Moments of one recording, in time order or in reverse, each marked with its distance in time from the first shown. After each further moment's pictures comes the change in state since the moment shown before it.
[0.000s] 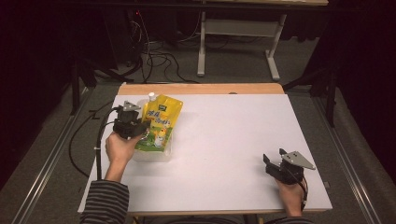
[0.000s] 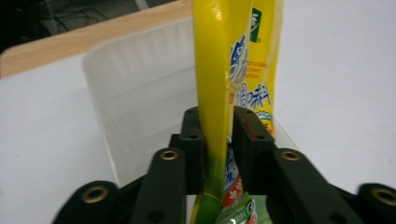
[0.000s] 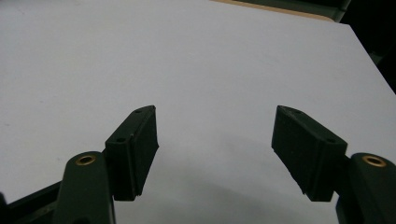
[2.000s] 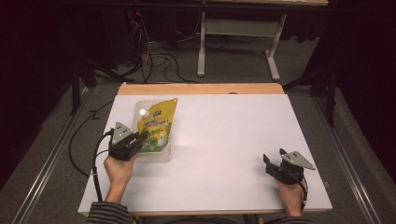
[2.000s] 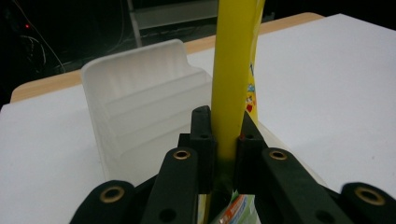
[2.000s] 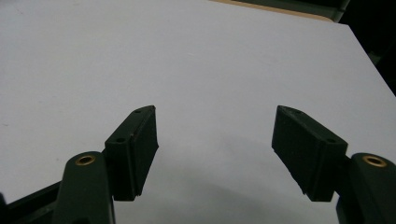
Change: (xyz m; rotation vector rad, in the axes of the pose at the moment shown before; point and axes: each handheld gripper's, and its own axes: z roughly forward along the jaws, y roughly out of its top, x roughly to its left) left arm -0.017 -0.068 -0.016 -0.269 0.033 0.052; right arm 0.000 0.000 0.000 -0.001 -0.004 -0.003
